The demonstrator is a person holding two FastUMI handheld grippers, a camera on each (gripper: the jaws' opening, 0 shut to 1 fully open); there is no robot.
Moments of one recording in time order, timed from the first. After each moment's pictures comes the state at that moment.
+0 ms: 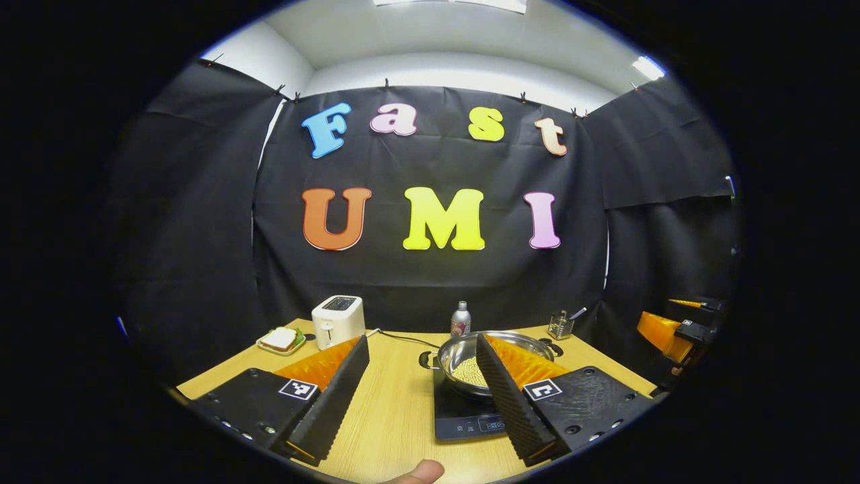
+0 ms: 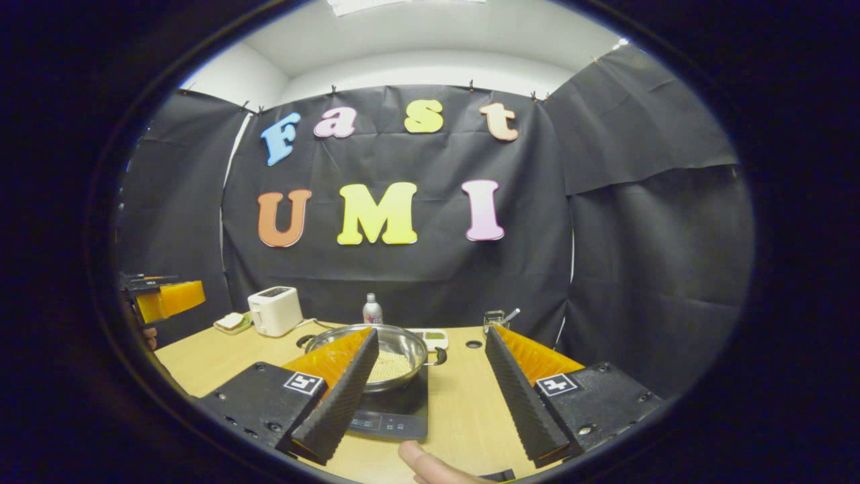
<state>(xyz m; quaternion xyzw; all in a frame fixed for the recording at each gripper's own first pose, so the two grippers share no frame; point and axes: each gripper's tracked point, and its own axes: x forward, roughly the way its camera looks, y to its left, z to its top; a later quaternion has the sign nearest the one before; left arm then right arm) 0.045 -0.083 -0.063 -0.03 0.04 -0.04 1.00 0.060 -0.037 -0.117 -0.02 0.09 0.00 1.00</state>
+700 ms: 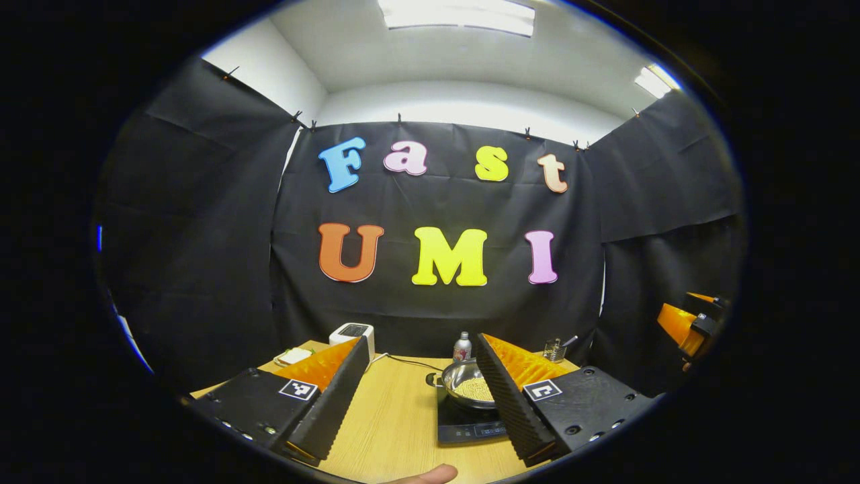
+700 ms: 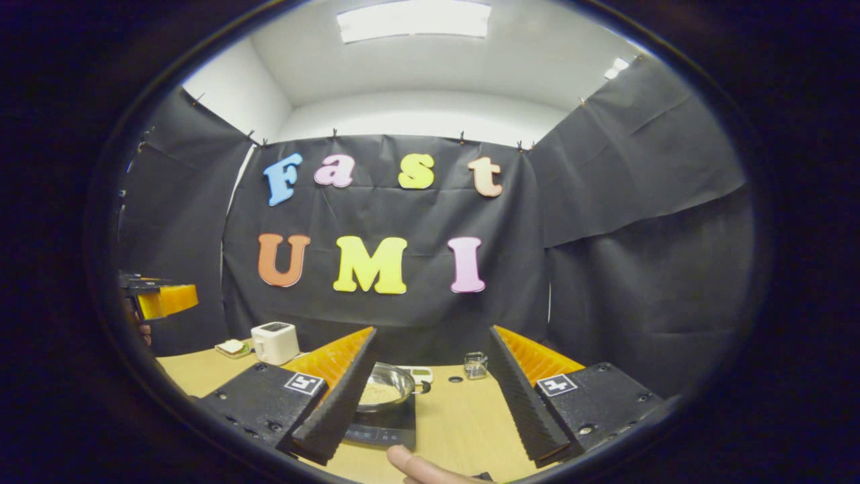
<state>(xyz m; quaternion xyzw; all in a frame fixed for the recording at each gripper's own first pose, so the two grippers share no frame) -0.010 -0.060 -0.008 -0.04 -0.02 -0.03 1.00 -0.008 -0.050 -0.033 -0.03 -0.01 -0.02 1.00</state>
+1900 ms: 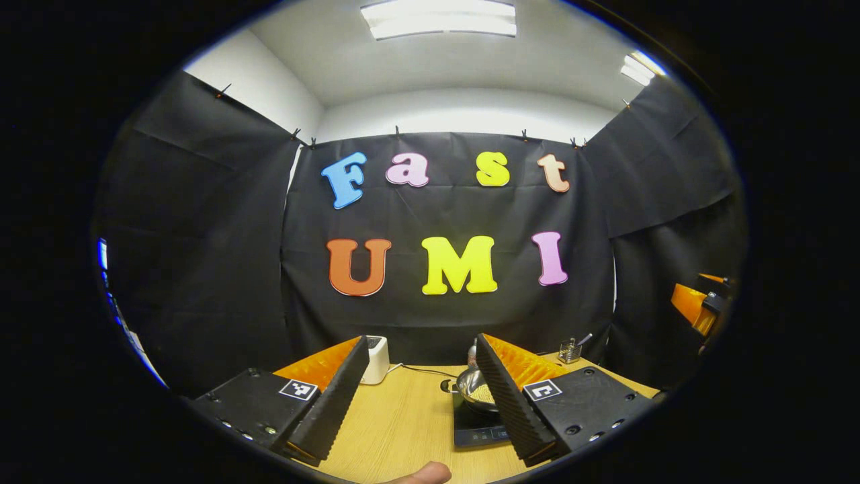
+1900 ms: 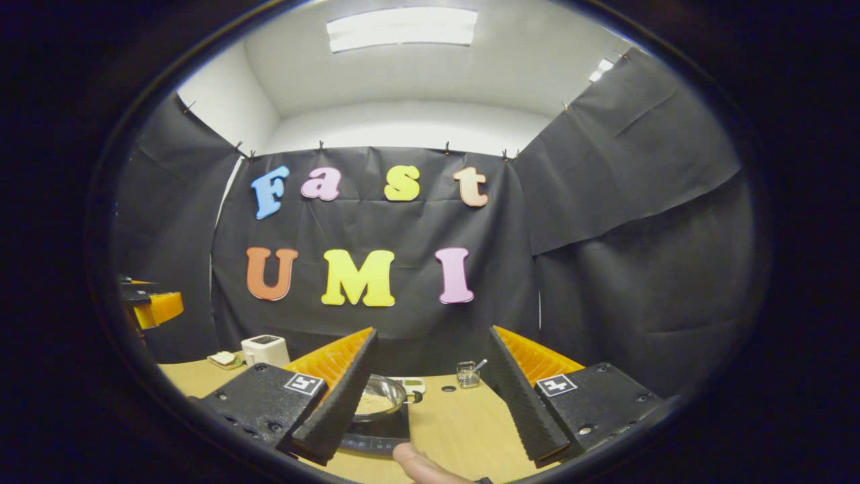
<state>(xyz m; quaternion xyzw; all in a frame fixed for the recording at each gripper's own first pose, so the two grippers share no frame) -0.010 -0.063 -0.007 -0.01 -0.04 -0.01 1.00 -0.003 -0.064 -0.025 -0.02 -0.04 -0.04 1.00</state>
